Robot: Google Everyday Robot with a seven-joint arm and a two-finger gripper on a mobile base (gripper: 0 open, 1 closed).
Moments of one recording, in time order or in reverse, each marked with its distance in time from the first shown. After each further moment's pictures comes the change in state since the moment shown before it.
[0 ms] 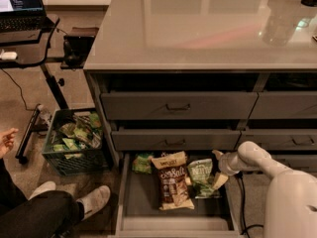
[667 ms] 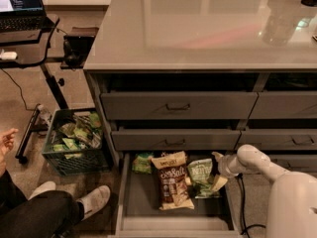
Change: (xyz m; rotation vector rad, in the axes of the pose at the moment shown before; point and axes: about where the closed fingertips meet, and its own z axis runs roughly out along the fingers) arm 0.003 0.004 0.008 0.019 0.005 -0.009
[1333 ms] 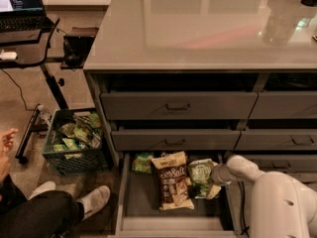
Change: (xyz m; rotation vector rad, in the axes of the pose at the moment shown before) arm 0.028 0.022 0.065 -0.004 0.071 -0.001
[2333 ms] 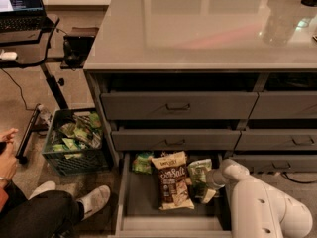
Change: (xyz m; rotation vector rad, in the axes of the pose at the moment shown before) arm 0.012 0.012 0.069 -0.066 -0.001 -0.038
